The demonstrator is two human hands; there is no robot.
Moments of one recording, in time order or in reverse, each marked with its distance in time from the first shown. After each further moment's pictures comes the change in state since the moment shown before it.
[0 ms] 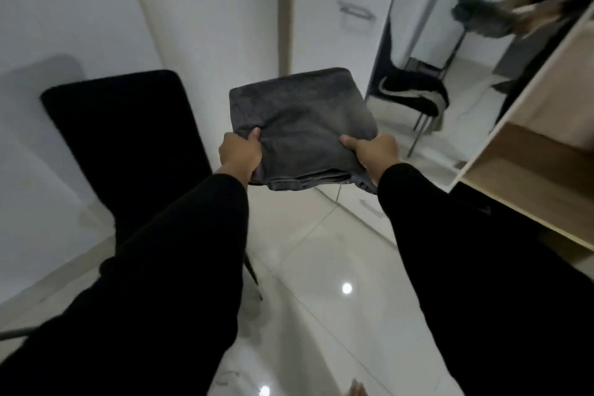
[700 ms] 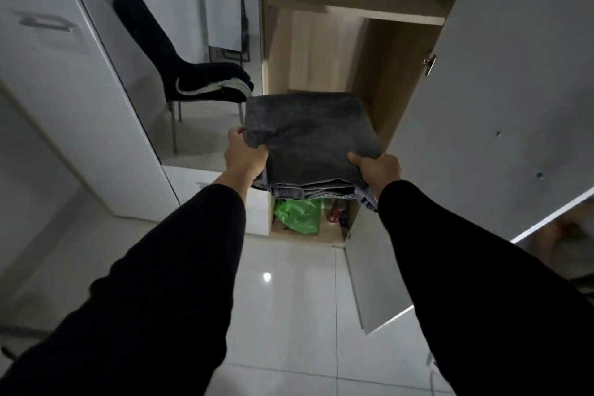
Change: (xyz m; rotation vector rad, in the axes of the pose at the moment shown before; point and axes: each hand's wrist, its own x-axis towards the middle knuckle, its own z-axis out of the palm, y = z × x) left_hand -0.211 0.134 0.377 -0.001 -0.682 0.395; right_hand 0.025 0.136 -0.394 0.196 0.745 0.286
